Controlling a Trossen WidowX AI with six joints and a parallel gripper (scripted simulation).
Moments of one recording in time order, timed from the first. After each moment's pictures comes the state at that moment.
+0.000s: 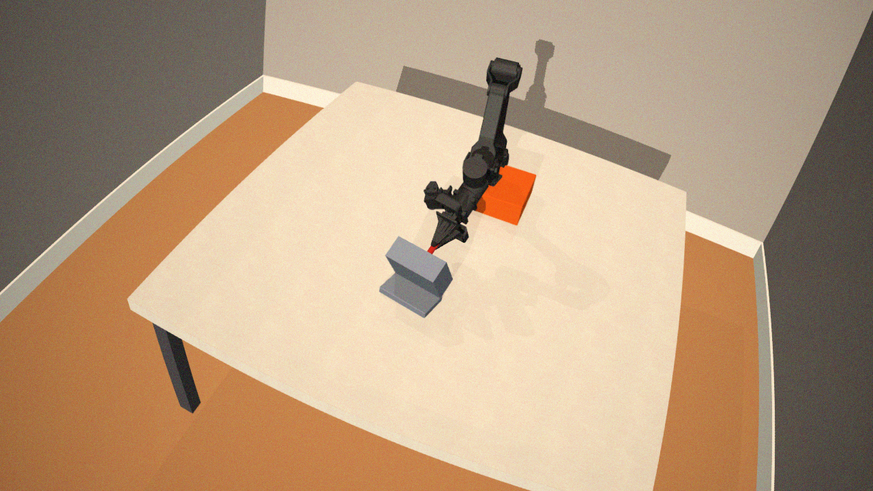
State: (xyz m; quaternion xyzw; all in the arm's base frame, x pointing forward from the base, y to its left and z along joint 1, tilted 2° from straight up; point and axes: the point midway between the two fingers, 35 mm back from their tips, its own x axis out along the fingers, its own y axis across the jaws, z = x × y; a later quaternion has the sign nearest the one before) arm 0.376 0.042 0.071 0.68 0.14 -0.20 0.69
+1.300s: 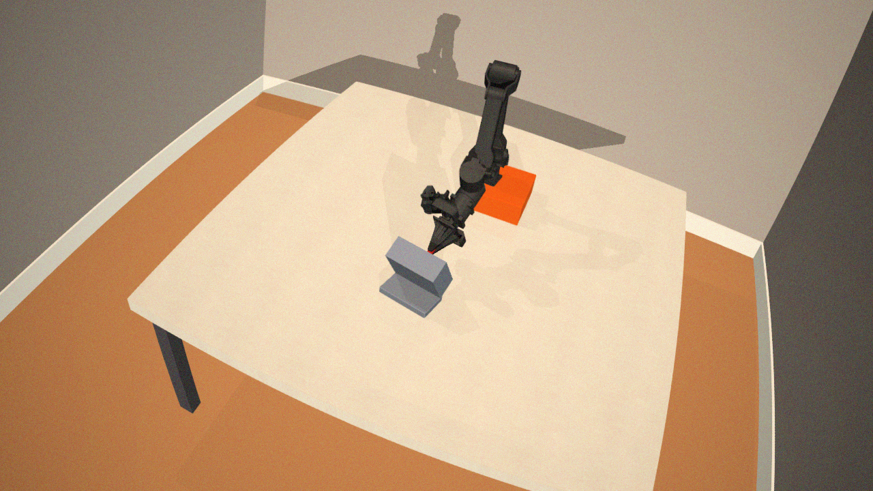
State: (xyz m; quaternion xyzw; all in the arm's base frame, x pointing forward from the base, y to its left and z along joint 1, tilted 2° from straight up) arm 0.388 0.041 0.066 0.68 0.14 -0.20 0.69
